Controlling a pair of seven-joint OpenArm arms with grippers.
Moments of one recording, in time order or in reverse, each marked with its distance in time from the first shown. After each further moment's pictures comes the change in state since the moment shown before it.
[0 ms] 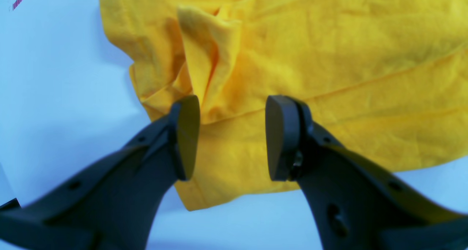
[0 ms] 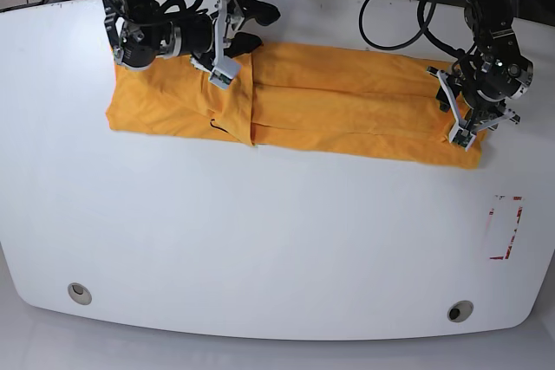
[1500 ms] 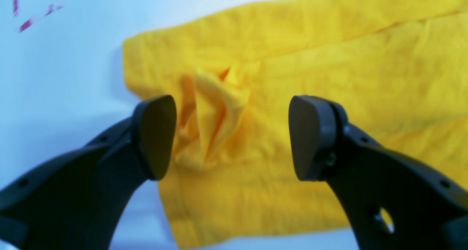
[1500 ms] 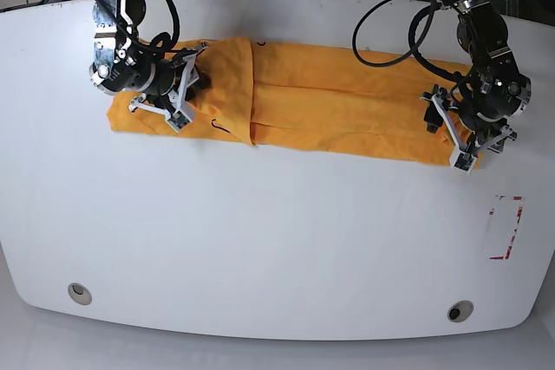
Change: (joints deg) left arm -8.2 4.1 -2.9 -4.2 0.2 -0.2 0.1; right arm 5.8 -5.8 12.8 -5.0 -37.8 0.2 9.4
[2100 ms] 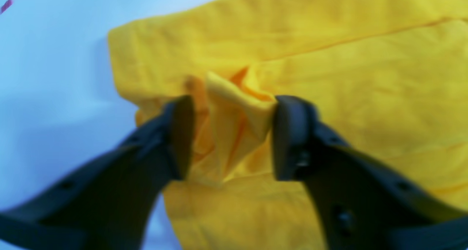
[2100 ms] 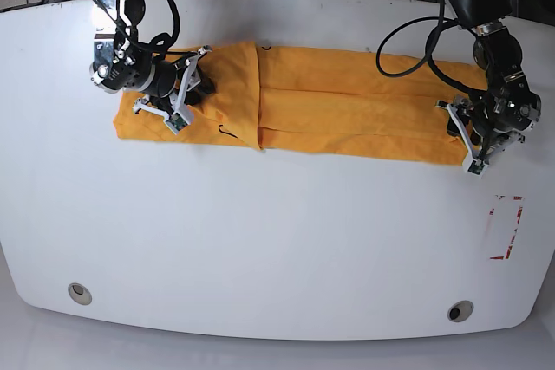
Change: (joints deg) left arm -4.0 -5.8 0.1 -13.0 -0.2 0.1 -0.5; right arm -0.4 0.3 0.3 -3.0 0.9 0.2 6.3
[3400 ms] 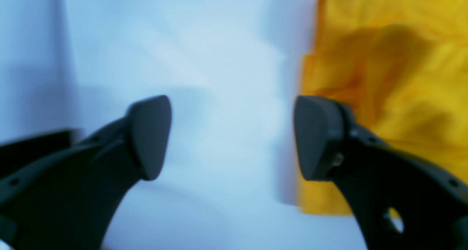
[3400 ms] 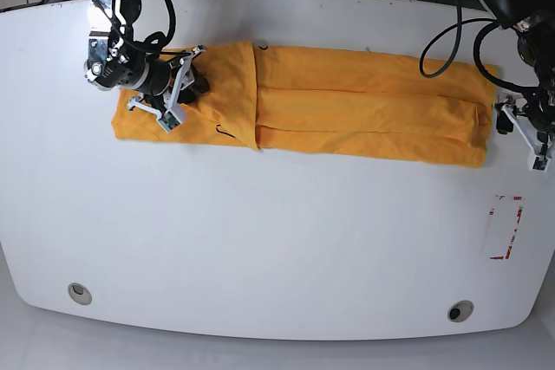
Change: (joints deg) left arm 0.9 -7.0 -12.7 1.8 -5.4 0.0 4.0; right arm -0.4 0.0 2.6 -0.2 0.9 0.4 0.0
